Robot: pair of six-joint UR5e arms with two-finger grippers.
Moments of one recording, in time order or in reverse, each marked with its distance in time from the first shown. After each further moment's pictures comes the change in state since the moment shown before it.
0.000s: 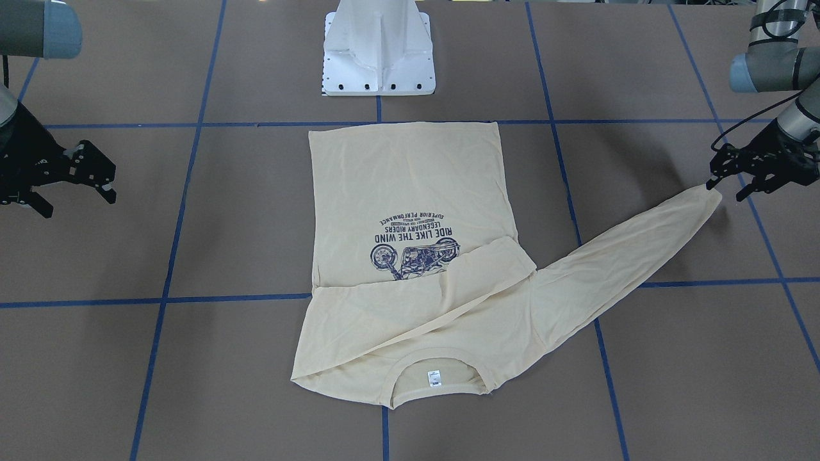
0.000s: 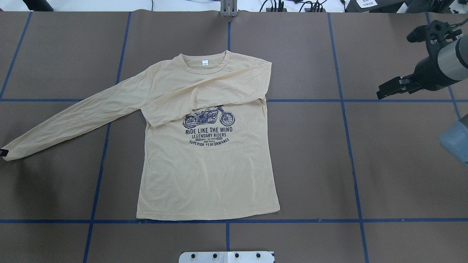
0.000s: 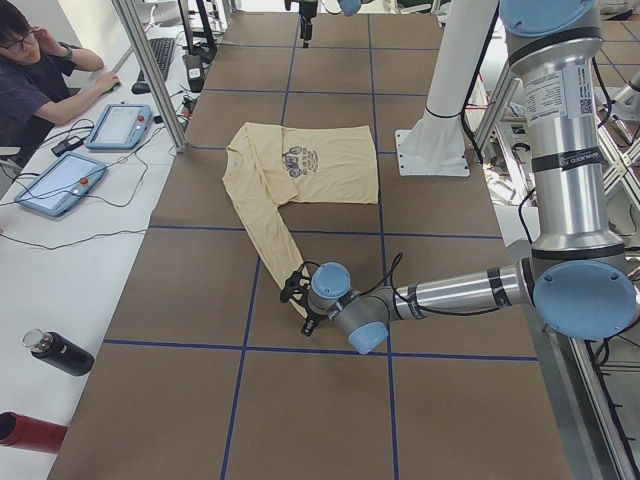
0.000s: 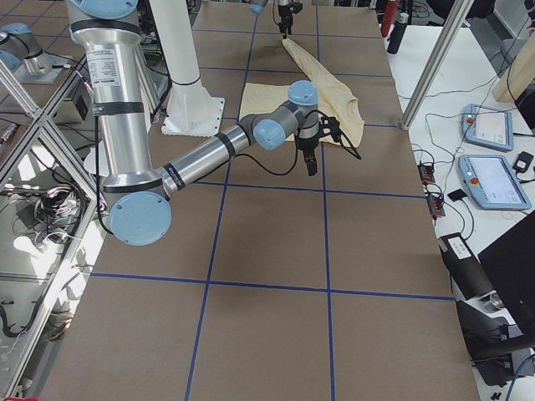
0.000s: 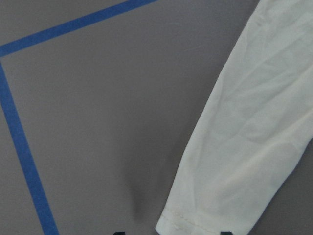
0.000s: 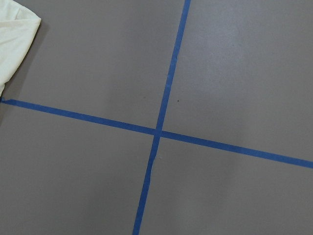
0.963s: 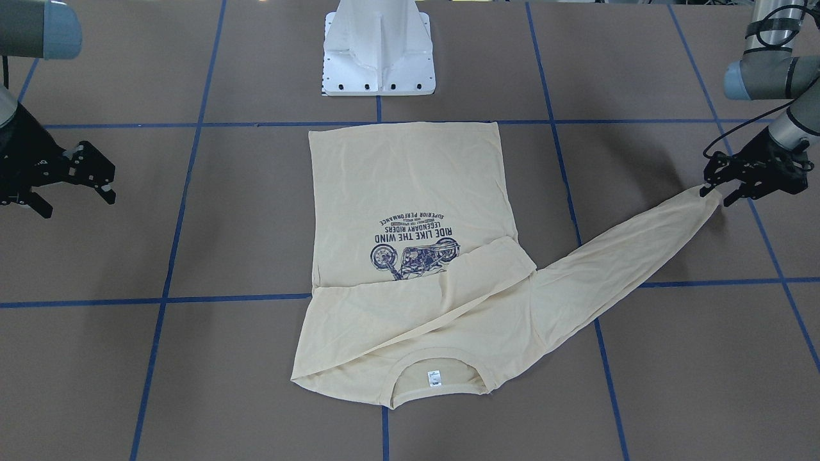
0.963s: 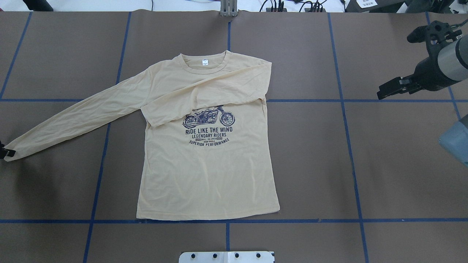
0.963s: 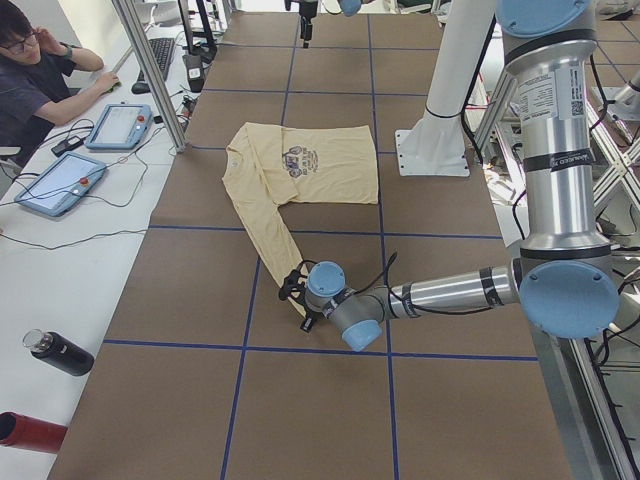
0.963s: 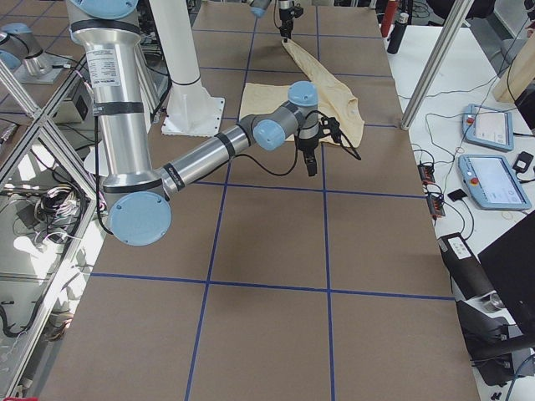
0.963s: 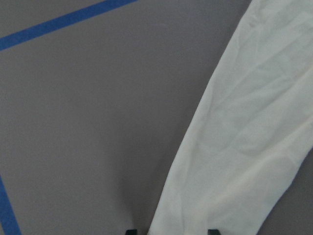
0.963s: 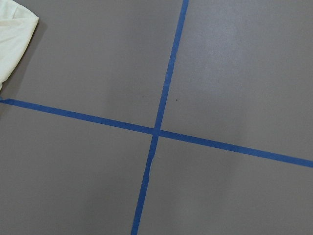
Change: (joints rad) left arm 0.031 -0.023 0.025 0.001 -0.009 -0.001; right arm 0.000 -0.002 -0.001 0.000 -0.002 0.000
